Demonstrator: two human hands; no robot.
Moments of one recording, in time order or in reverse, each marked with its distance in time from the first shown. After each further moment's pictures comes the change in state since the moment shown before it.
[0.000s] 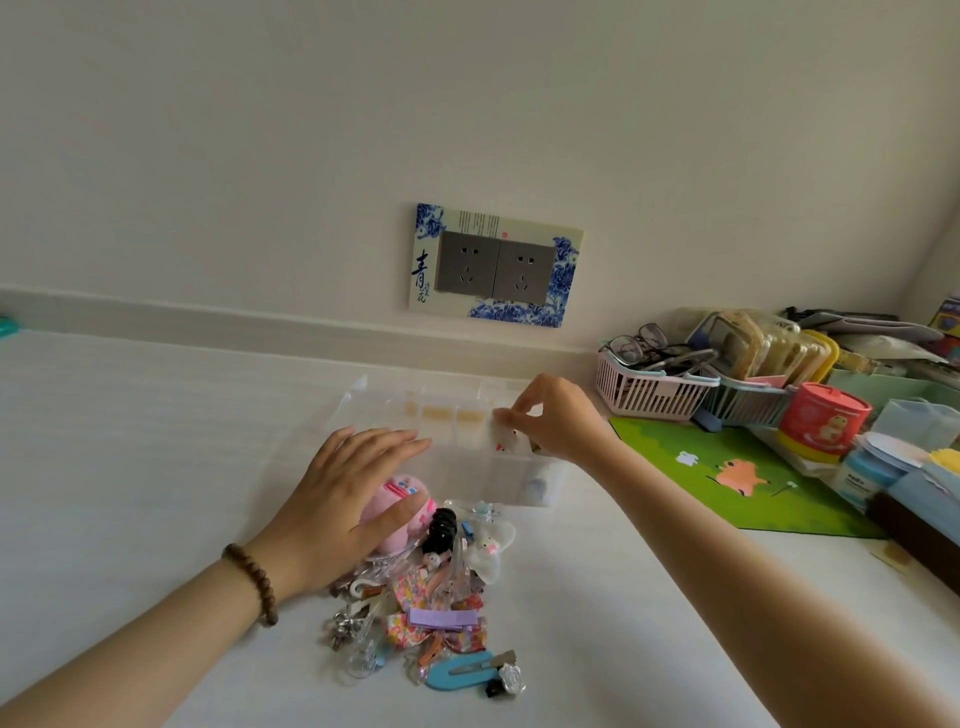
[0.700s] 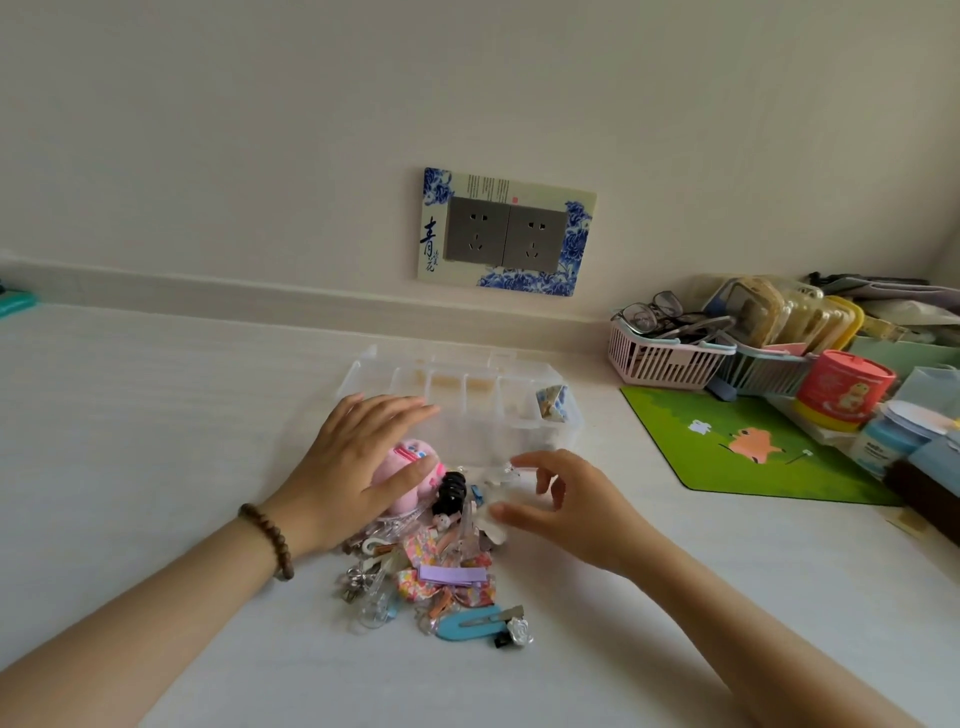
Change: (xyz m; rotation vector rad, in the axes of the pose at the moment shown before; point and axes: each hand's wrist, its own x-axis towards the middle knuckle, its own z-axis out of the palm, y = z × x) left_hand 0.000 0.002 -0.002 0.023 0.025 0.020; right_hand -0.111 0.000 0.021 0.230 -0.183 0.023
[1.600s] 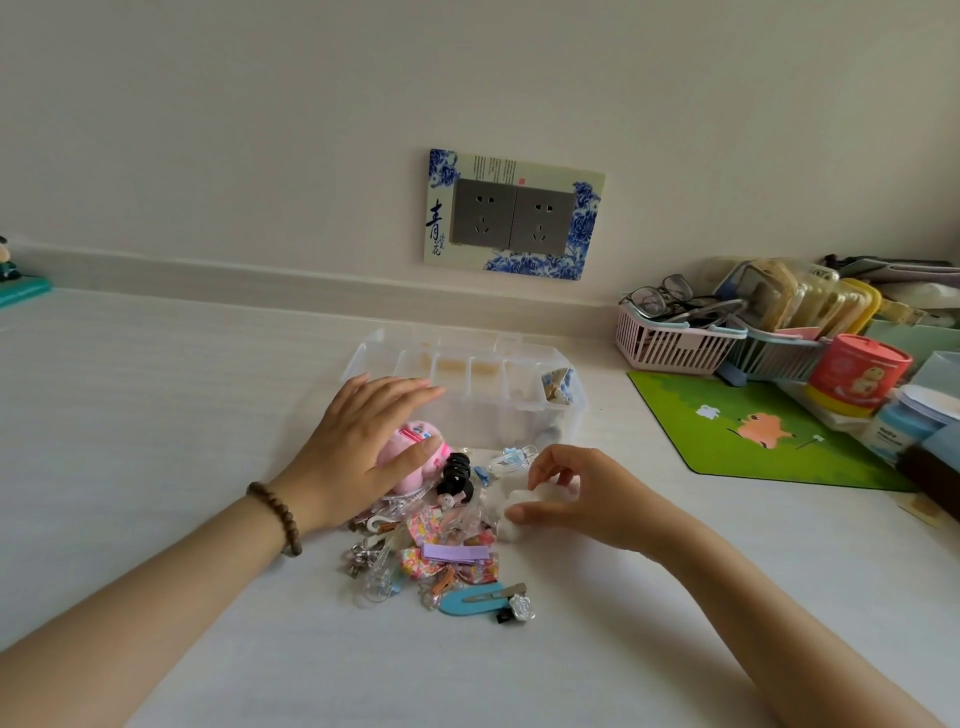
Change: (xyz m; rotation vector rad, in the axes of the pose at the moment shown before) left_hand -0.001 0.000 0.002 0.017 0.008 -0.003; right_hand -0.002 0.007 -0.011 0.068 -0.203 0.035
